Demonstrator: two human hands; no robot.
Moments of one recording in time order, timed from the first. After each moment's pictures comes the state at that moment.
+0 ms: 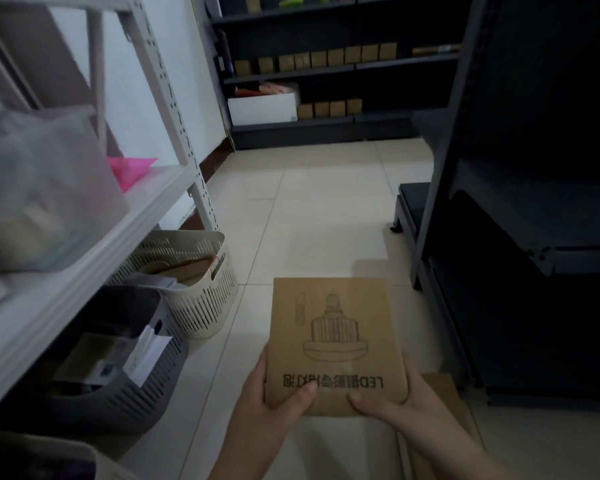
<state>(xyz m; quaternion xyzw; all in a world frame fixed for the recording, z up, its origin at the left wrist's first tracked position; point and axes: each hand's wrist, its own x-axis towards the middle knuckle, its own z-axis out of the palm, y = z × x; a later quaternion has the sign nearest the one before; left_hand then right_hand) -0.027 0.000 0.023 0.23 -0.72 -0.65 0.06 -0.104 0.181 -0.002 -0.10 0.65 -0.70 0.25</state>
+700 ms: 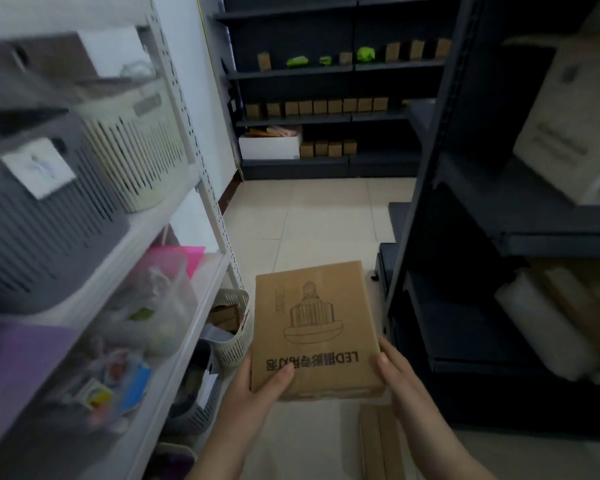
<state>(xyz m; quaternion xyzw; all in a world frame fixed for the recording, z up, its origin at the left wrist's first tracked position) 0.020 0.018 0.436 0.28 -0.66 -0.70 0.05 -0.057 0.204 0.410 -0.02 0.67 -0.69 0.28</state>
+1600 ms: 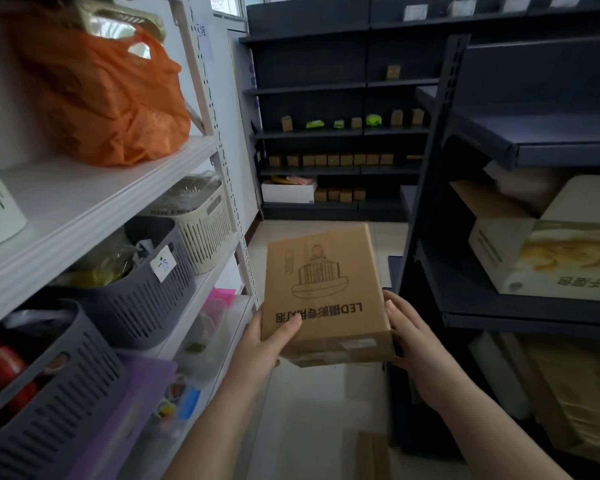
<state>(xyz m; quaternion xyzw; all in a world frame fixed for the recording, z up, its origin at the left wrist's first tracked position) 0.059 0.042 0.710 0.23 -0.71 -0.66 0.09 -0.031 0.229 0.704 -0.09 0.68 -0.68 0.24</state>
